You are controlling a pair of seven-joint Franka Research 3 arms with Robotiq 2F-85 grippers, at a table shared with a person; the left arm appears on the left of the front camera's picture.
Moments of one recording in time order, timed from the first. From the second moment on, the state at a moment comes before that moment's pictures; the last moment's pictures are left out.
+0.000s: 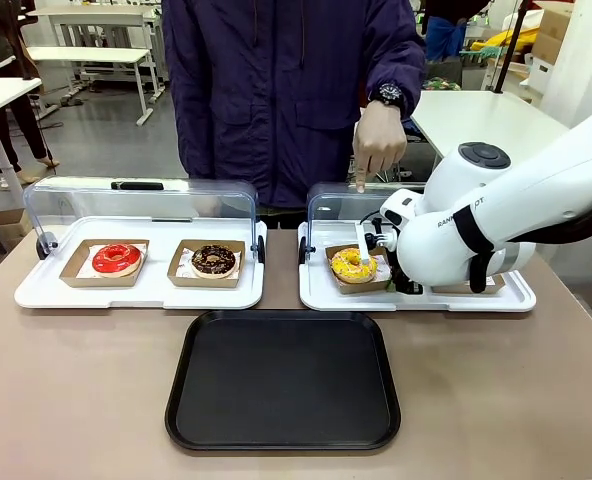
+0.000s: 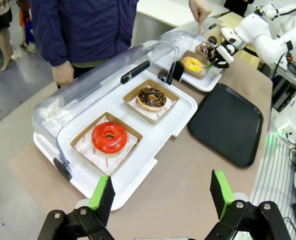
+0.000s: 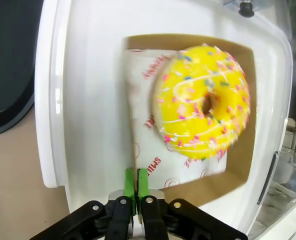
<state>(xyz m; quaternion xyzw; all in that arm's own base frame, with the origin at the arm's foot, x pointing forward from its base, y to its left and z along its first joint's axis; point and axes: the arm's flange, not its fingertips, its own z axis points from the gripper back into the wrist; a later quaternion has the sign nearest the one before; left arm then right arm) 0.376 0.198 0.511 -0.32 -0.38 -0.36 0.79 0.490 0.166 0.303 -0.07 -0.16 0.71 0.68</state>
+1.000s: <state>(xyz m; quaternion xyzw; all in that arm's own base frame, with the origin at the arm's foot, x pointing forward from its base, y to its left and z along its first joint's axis) 0.376 0.198 0.511 -0.32 -0.38 -0.36 0.79 0.487 0.169 0.317 -0.08 -0.17 0.70 0.69</state>
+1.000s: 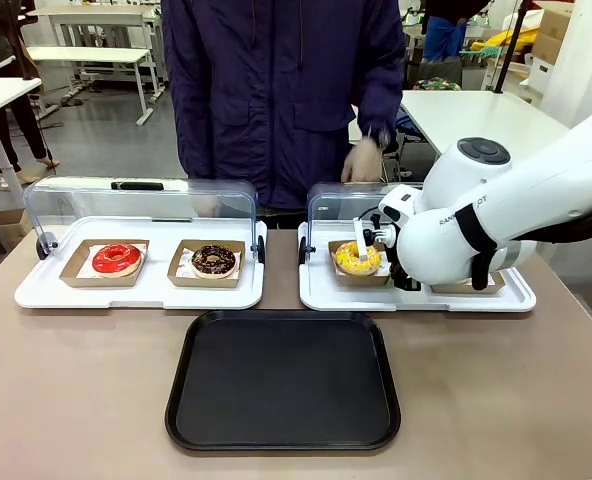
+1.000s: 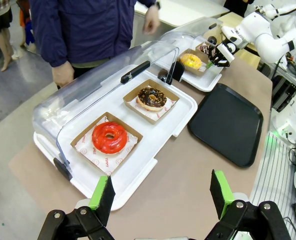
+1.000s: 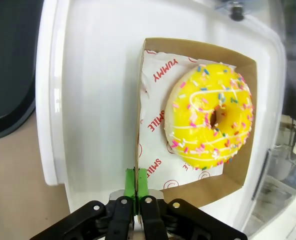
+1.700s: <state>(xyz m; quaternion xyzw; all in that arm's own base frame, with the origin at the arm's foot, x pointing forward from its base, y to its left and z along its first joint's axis) 0.376 0.198 0.511 -0.32 -0.38 -0.36 0.79 0.413 0.182 0.403 -0.09 -0.18 0.68 0.71</state>
